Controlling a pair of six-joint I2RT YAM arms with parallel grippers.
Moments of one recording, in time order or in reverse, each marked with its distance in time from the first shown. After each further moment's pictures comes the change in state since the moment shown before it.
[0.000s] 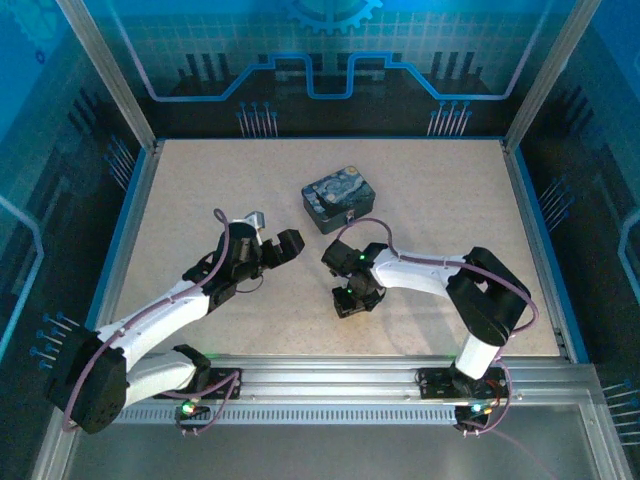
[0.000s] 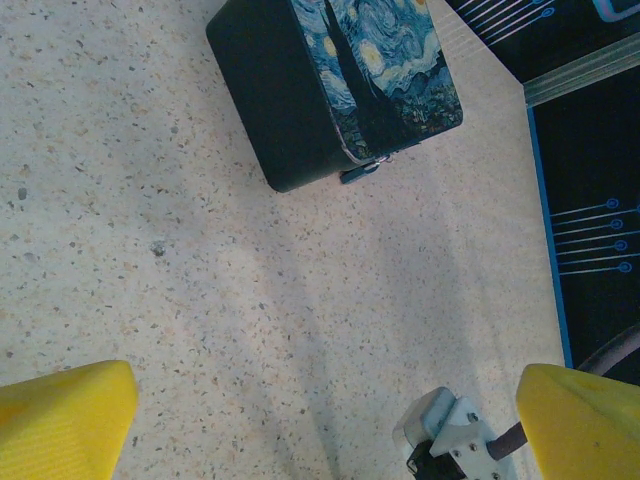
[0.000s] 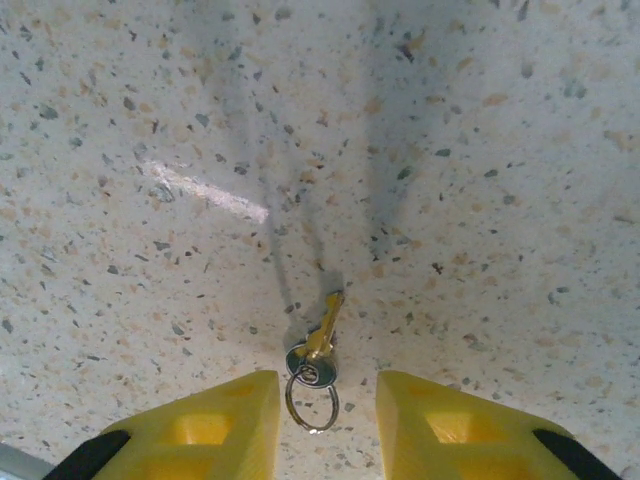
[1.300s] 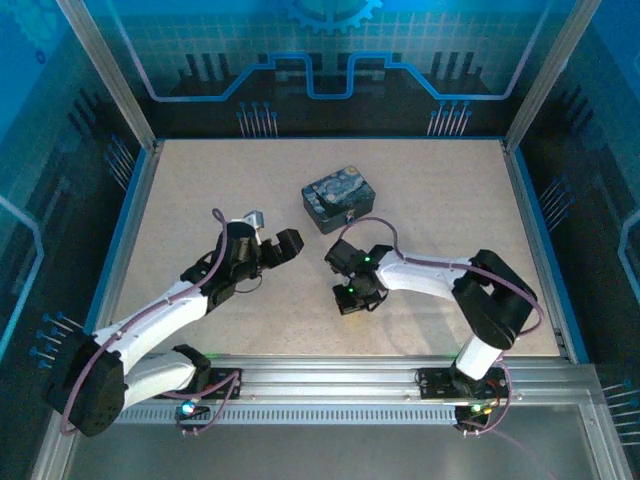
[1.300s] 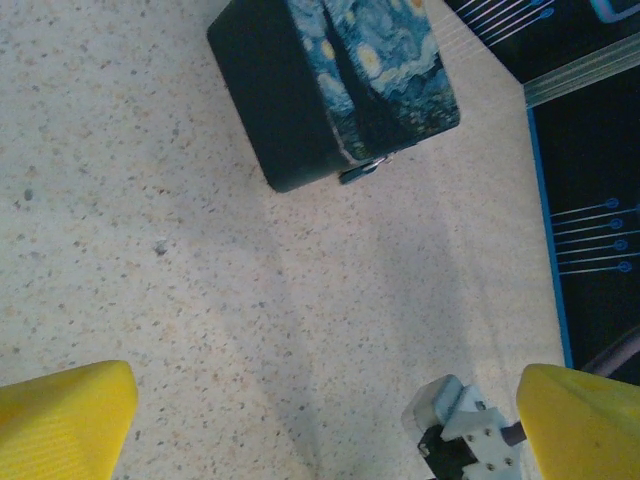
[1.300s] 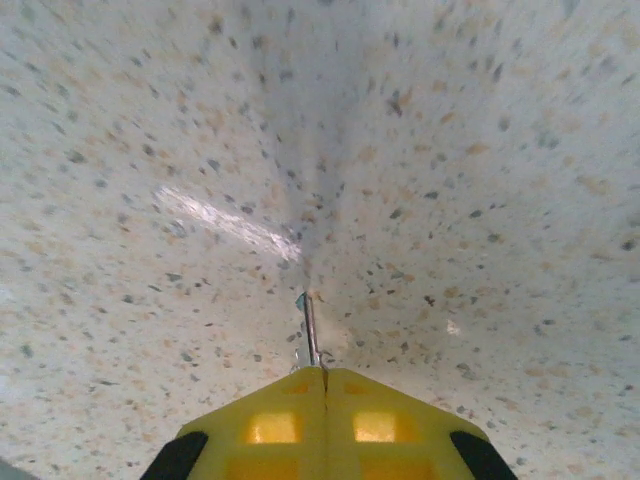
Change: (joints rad) left arm 0.000 -0.019 0.016 -0.030 -0.003 0.004; right arm -0.017 -0.060 -0.048 0.094 0.012 0.009
